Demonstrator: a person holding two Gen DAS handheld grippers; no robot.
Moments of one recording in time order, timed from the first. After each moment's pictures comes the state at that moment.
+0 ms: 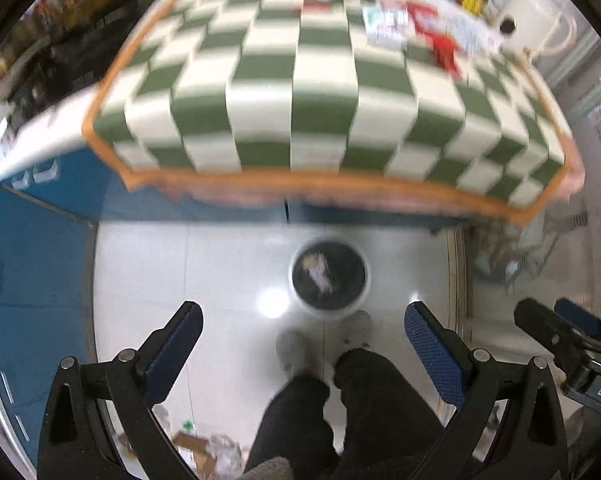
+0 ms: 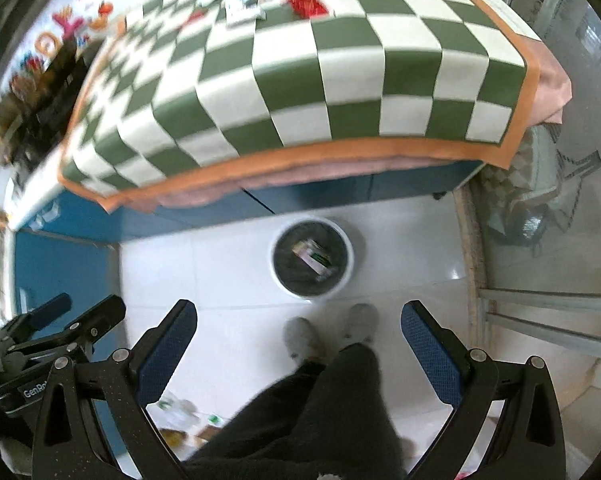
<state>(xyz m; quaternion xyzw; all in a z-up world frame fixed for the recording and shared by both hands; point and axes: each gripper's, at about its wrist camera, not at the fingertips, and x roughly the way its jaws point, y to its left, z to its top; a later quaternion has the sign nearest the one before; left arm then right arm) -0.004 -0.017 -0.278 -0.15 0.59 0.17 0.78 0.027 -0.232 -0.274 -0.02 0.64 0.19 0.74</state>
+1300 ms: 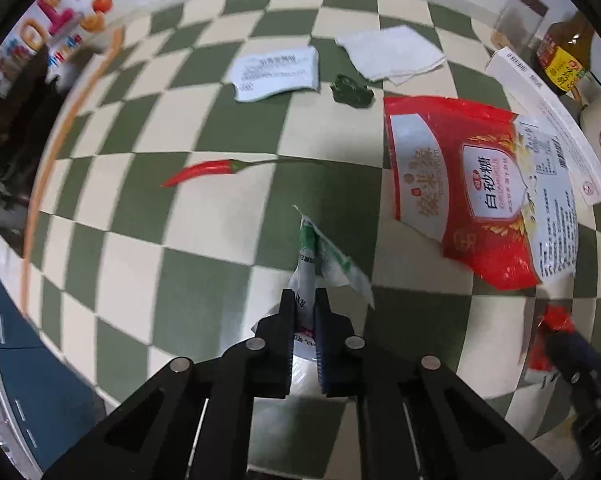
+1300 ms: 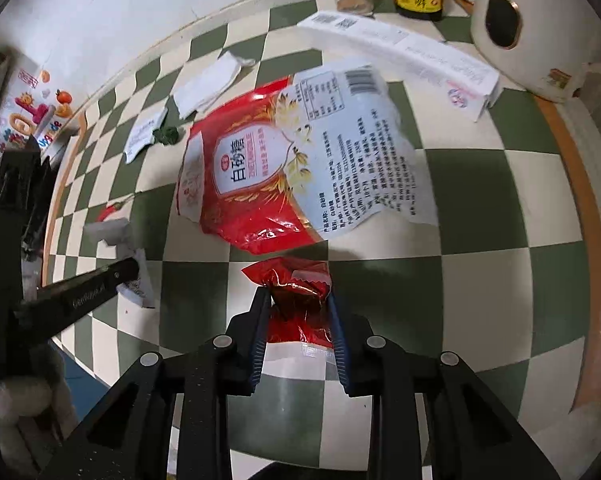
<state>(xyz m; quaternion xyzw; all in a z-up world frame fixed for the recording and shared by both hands) 0.329 0.034 -0.316 -0.15 0.60 0.25 0.74 0.412 -0.161 -0.314 -0.02 0.60 0.24 0.76</state>
